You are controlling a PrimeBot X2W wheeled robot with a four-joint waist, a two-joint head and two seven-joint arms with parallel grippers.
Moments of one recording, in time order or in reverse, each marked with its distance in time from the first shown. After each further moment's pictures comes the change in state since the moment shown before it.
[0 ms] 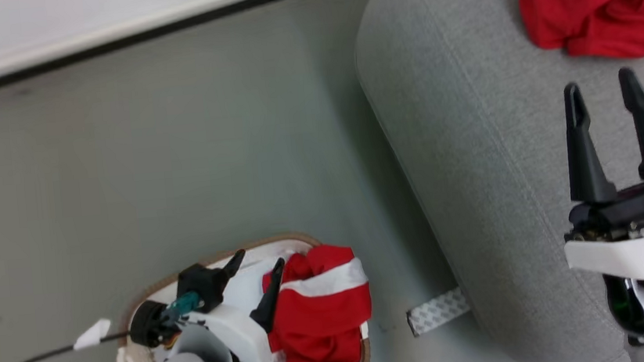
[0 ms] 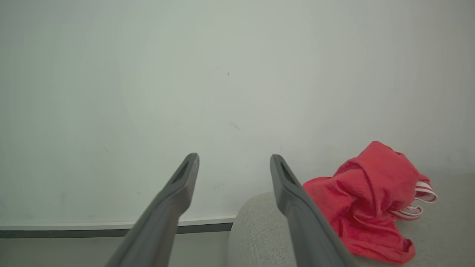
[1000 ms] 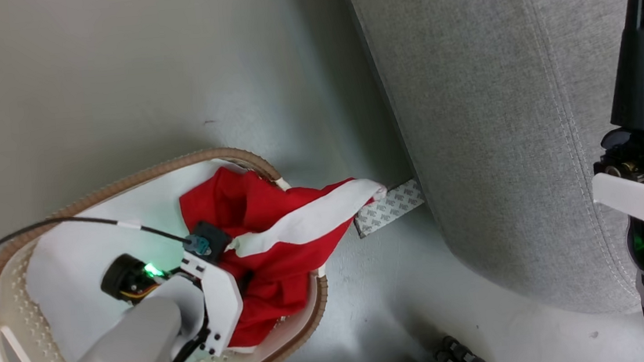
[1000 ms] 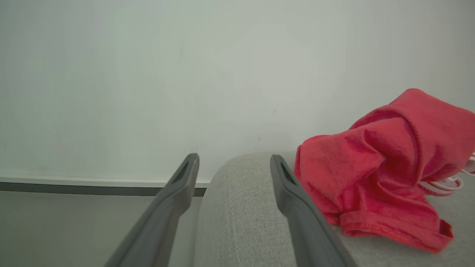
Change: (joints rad) left arm -0.408 0.193 -0.692 0.337 -0.359 -0.003 0.229; right arm -0.172 0.045 -0.052 -0.131 -0.027 0.000 -0.002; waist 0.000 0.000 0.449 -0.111
